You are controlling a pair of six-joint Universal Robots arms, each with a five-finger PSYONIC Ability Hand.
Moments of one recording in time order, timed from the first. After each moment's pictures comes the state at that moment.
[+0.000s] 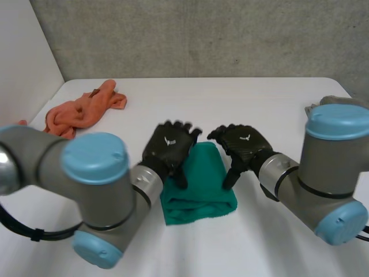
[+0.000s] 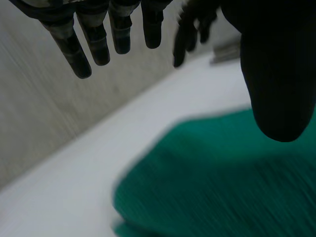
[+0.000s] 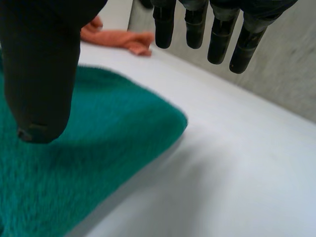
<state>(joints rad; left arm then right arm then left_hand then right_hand) 3.99 -2.09 -1.49 3.38 -1.60 3.36 2.05 -1.10 1.50 -0.06 1.33 2.97 0.19 0.21 0.21 0.21 0.05 0.19 0.22 0.21 0.23 0.05</state>
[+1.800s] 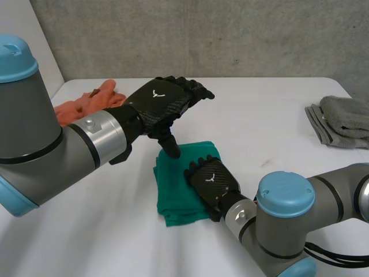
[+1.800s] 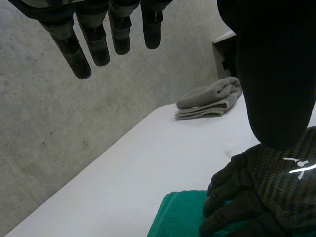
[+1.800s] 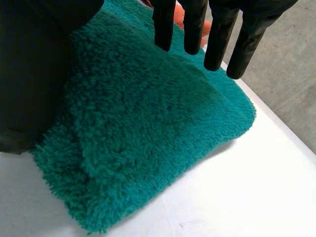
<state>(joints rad) 4.20 -1.87 -1.33 3.05 -1.10 3.37 2.24 -0.96 1.67 -0.42 1.43 2.65 0.19 0.21 0.21 0.21 0.05 0.25 0.28 0.29 0.29 0.10</state>
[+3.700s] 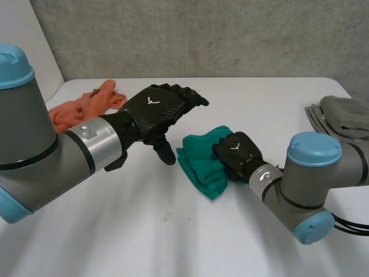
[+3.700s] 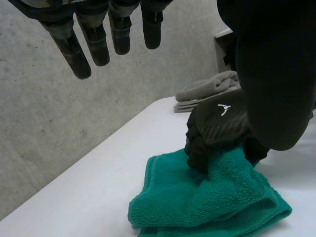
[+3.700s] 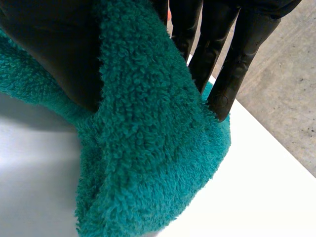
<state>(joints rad) 4.22 -1.85 -1.38 3.04 -1.09 3.37 2.04 -0.91 1.51 -0.34 1.31 2.65 0.19 0.21 0.21 0.21 0.05 0.90 1.16 1.15 1.18 0.92</state>
